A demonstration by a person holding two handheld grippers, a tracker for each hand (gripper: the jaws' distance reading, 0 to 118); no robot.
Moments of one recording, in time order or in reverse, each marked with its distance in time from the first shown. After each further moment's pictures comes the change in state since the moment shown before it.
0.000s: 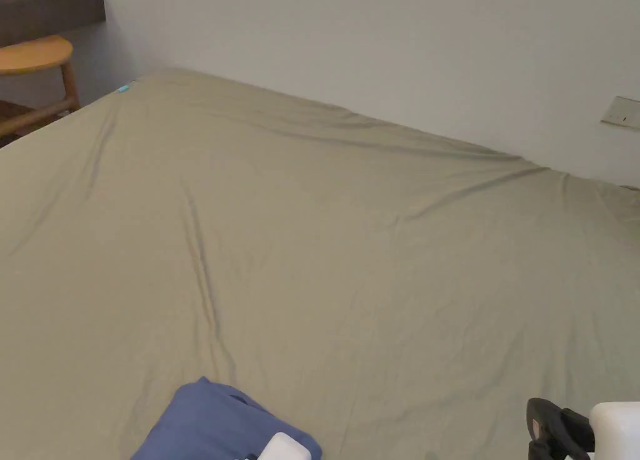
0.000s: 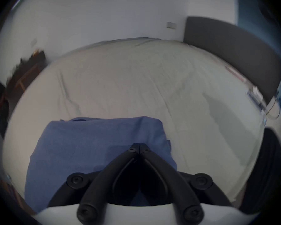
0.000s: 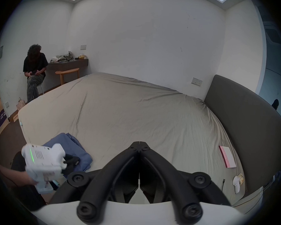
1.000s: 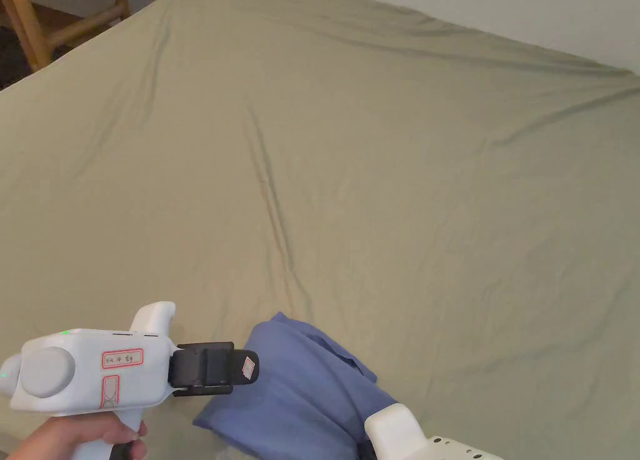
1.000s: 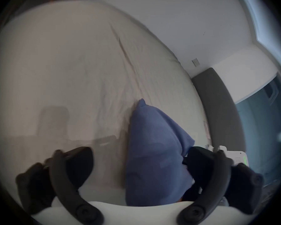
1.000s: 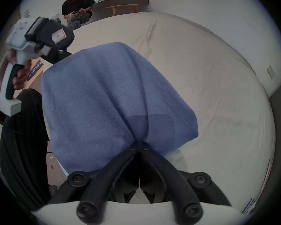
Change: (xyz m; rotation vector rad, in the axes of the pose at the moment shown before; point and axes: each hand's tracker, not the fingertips) left arm -0.269 -0.052 0.004 -0.167 -0.559 0.807; right arm -0.181 -0.108 -0.167 -0.488 0.518 0.284
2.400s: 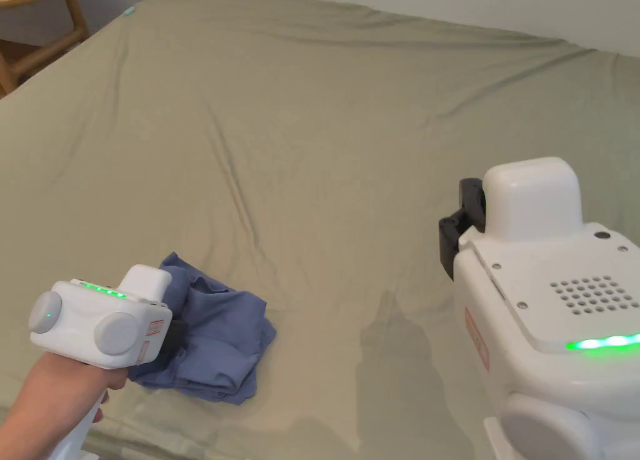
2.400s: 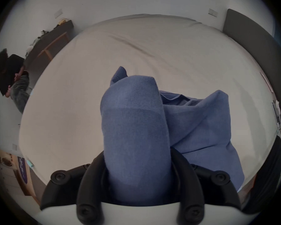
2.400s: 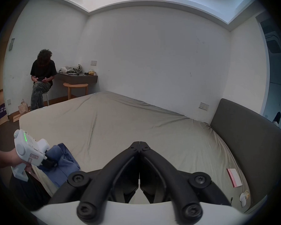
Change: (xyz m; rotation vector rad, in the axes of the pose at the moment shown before) left arm 0.052 -0.010 0.006 0.003 0.794 -0.471; right arm 0.012 0.043 0.230 0.693 -0.550 -0.163
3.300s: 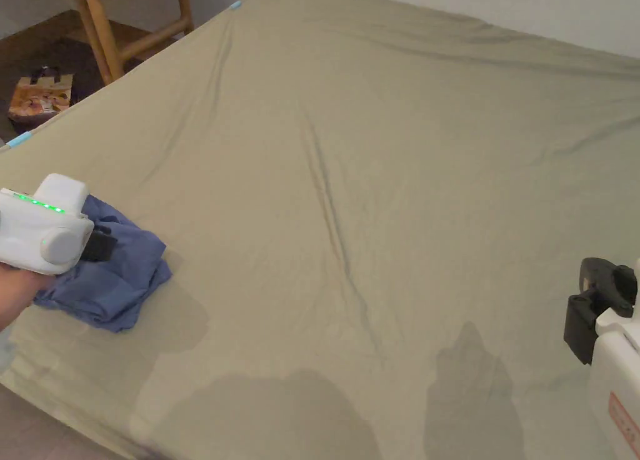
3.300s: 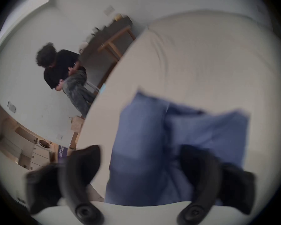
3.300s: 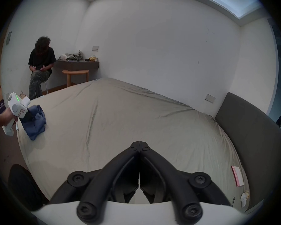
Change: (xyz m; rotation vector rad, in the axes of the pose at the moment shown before) left arm -0.209 0.051 0.012 0.127 0.506 0.130; right arm -0.019 0.001 -0.067 -0.124 0.021 0.013
